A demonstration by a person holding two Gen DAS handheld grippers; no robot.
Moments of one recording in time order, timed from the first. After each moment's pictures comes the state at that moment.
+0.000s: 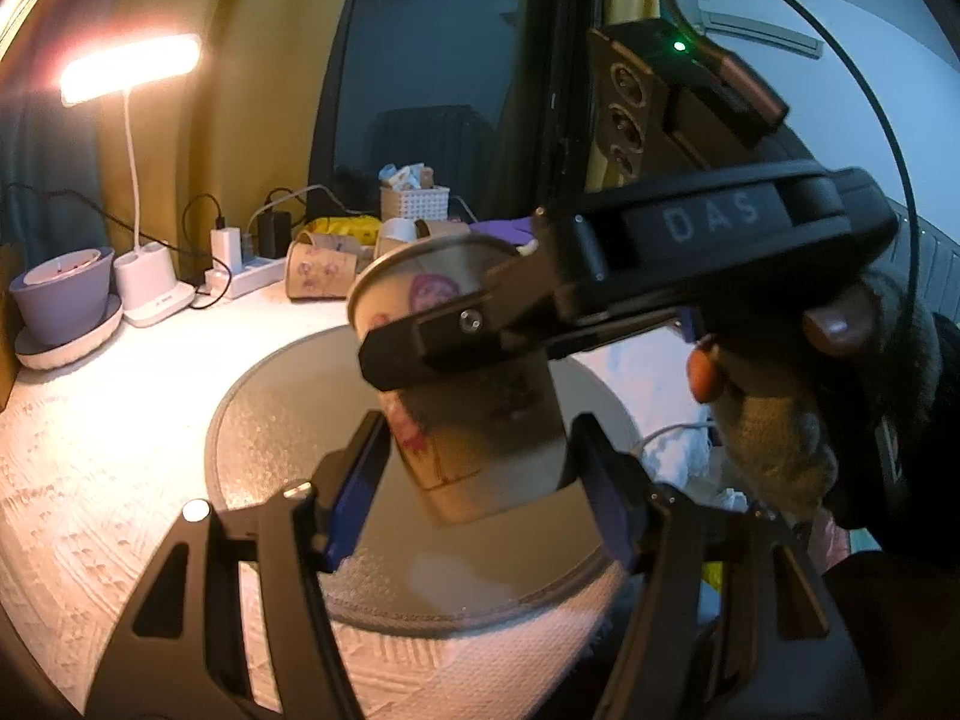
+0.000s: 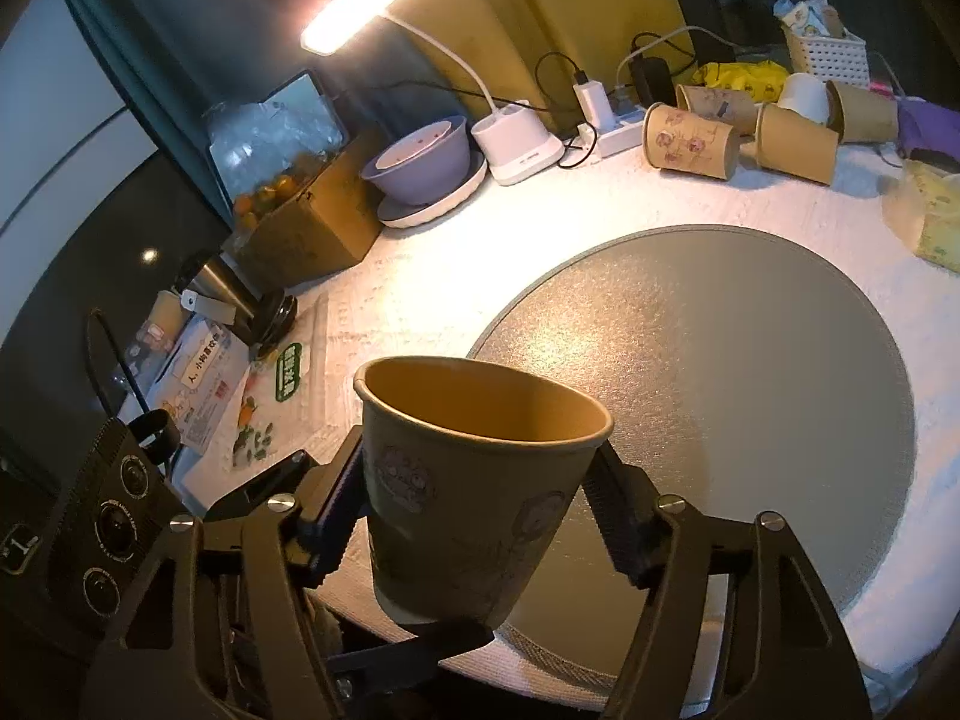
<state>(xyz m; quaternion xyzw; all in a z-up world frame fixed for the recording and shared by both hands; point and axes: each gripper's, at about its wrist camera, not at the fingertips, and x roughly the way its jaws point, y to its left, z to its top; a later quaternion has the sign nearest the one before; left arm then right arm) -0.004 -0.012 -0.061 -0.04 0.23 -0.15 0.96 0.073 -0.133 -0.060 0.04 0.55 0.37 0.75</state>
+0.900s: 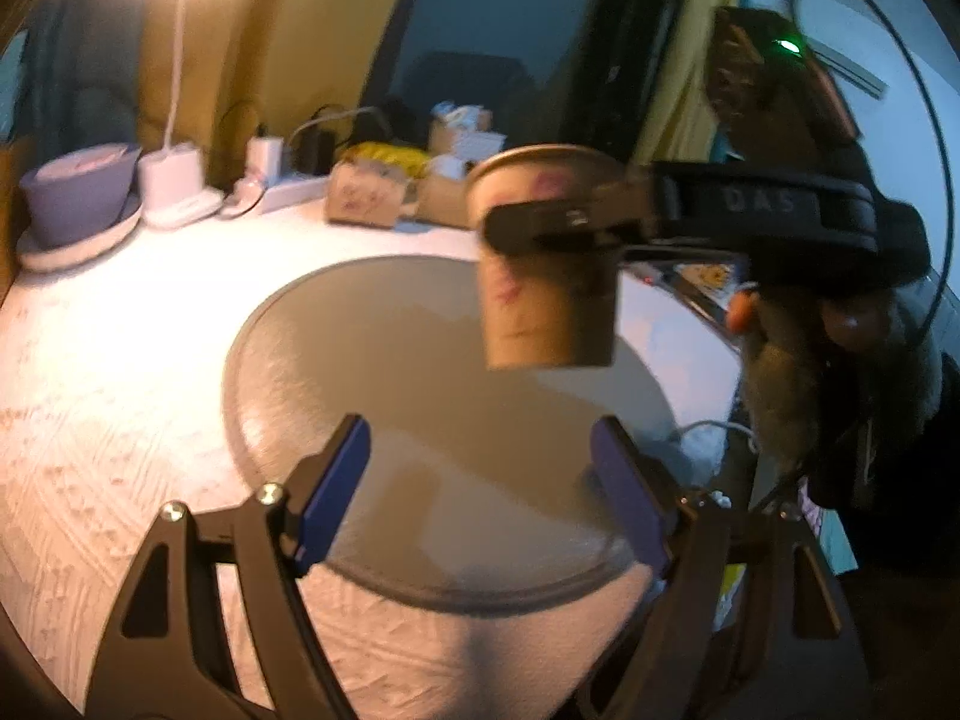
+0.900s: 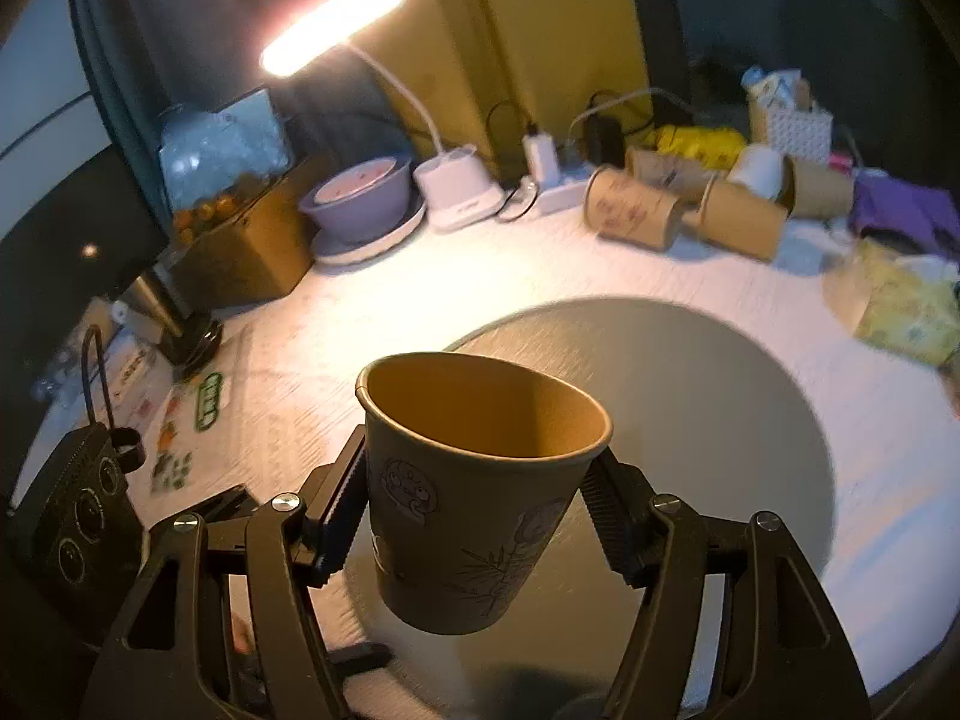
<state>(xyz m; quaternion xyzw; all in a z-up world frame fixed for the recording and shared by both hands) 0.026 0.022 -0.077 -0.12 0.31 -0.11 0.94 0.097 -0.131 -0.055 -0.04 0.50 0.31 0.81</state>
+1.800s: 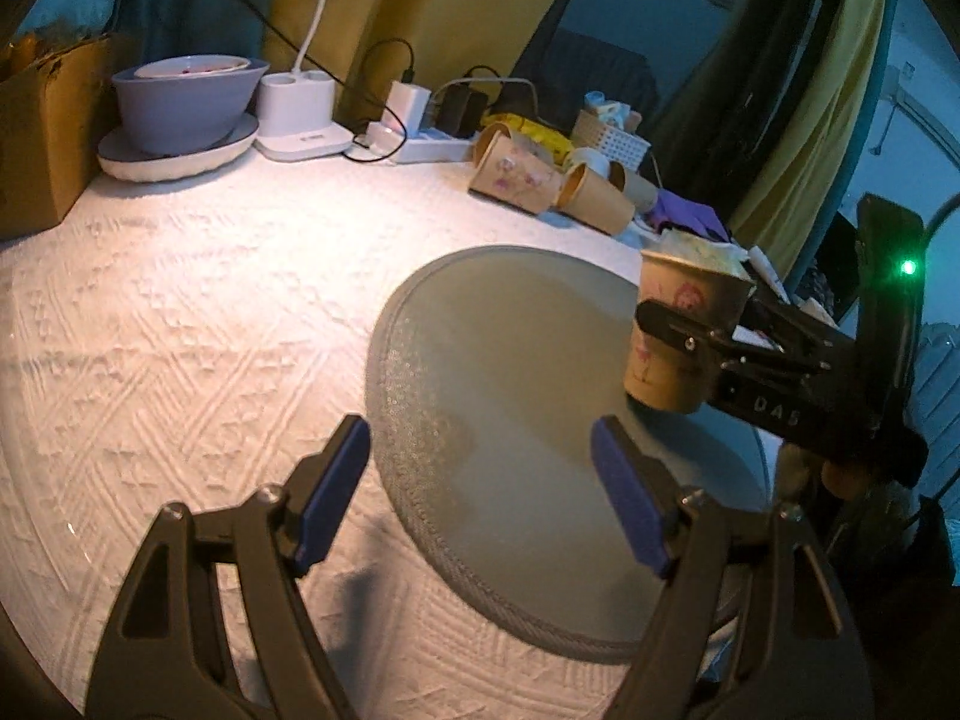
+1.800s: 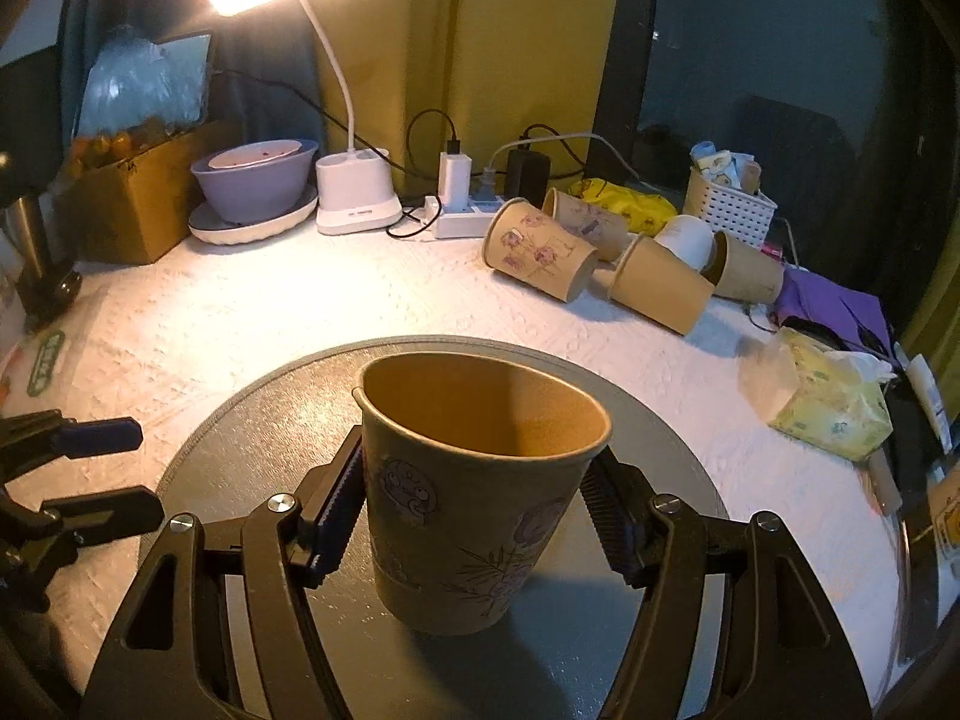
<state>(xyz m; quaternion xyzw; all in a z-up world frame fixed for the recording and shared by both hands) 0.060 0.081 -0.093 -0.19 0.36 -0.01 0.91 0.117 -0.119 -0.105 -0.18 0.42 0.22 0.86</state>
